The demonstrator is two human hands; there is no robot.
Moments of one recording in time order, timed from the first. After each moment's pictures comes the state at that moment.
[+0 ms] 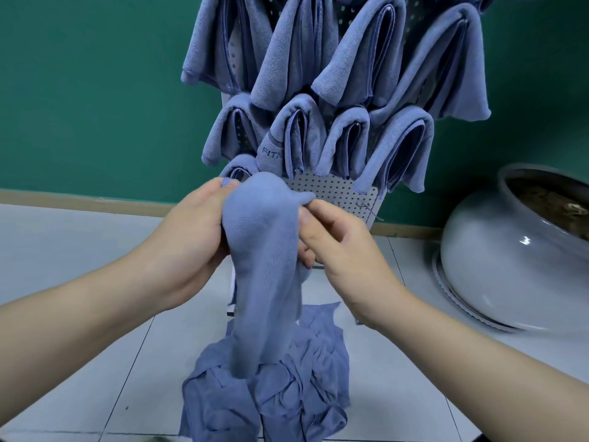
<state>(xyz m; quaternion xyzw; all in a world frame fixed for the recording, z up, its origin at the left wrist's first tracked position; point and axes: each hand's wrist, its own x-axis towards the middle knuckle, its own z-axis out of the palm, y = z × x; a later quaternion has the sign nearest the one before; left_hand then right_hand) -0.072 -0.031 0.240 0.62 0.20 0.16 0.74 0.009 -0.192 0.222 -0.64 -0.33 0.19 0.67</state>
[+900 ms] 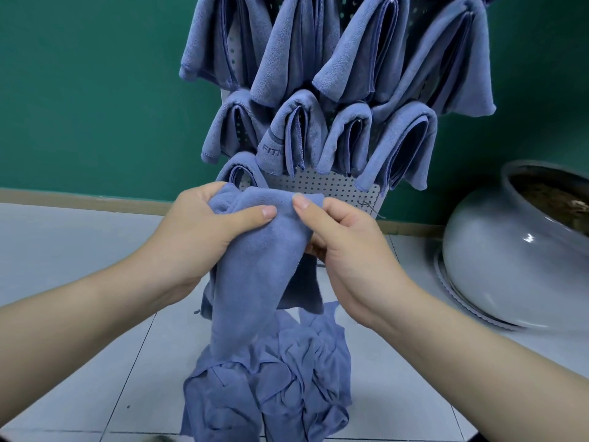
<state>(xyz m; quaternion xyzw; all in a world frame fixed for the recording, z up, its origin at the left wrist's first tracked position) -0.069 -0.024 0.230 0.69 0.19 0.19 0.67 0.013 -0.185 0.220 -0.60 -0.18 0.24 0.74</state>
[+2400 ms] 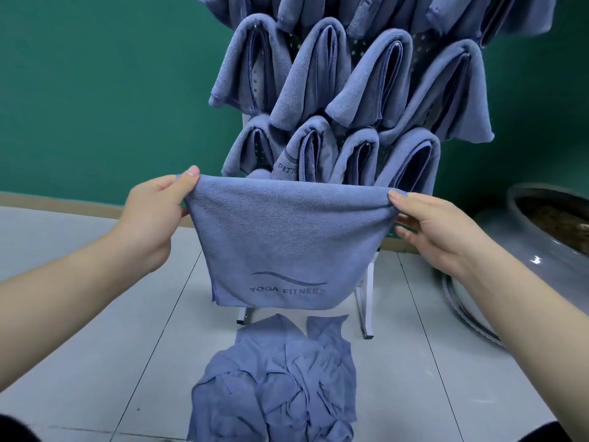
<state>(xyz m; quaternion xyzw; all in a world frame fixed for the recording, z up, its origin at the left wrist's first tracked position) -0.071 0.052 0.227 0.65 0.27 0.32 0.64 0.122 -0.249 0.238 -0.70 -0.13 0.20 0.67</state>
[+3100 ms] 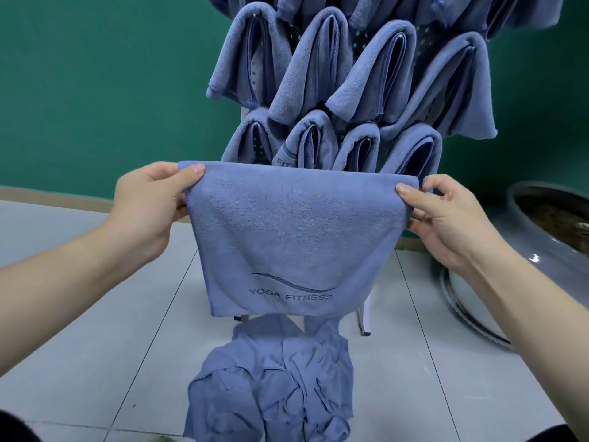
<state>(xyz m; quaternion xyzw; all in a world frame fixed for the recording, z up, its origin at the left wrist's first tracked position) -0.070 0.054 0.231 0.62 0.28 0.35 0.65 0.120 -0.255 0.243 -0.64 -0.17 0.12 0.74</state>
